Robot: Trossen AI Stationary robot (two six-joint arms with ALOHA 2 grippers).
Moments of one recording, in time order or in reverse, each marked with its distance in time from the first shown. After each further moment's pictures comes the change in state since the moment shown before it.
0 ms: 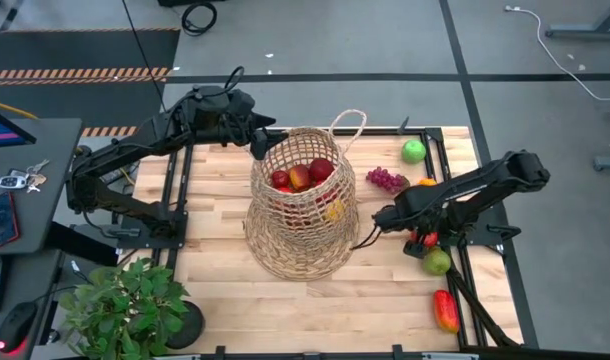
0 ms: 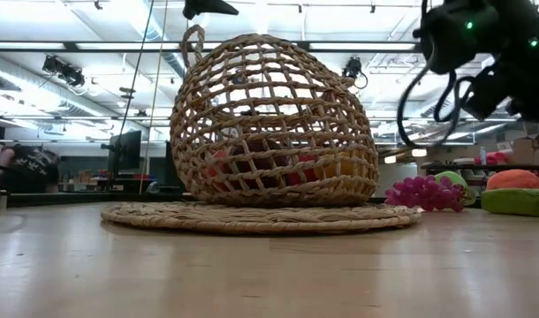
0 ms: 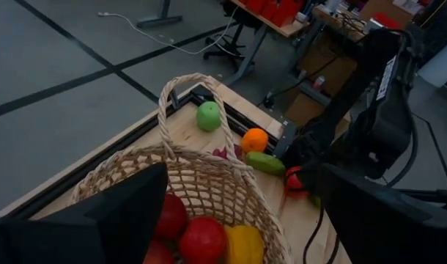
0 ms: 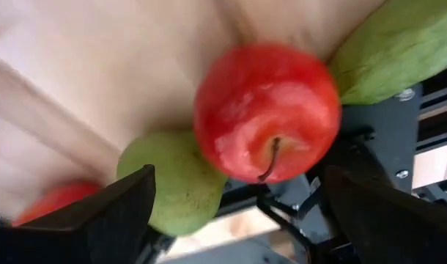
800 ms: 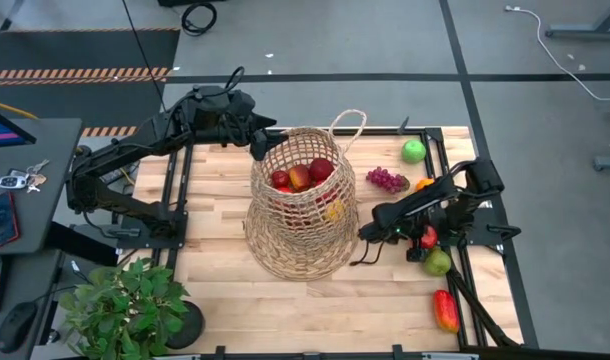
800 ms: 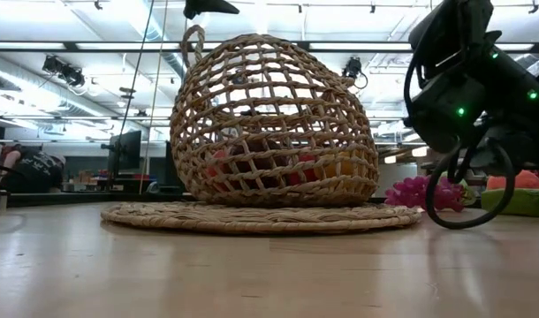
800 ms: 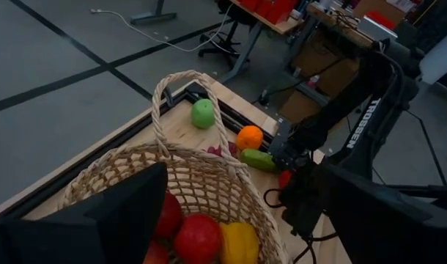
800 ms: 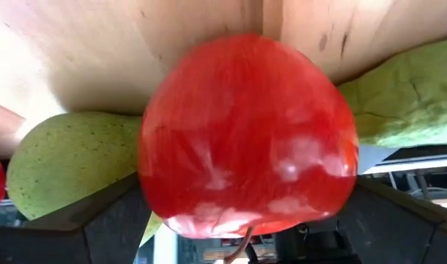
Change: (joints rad) left arm 0.000 0.000 0.000 0.000 0.022 -0.001; right arm -0.002 0.395 0.002 0.024 0.045 -0.355
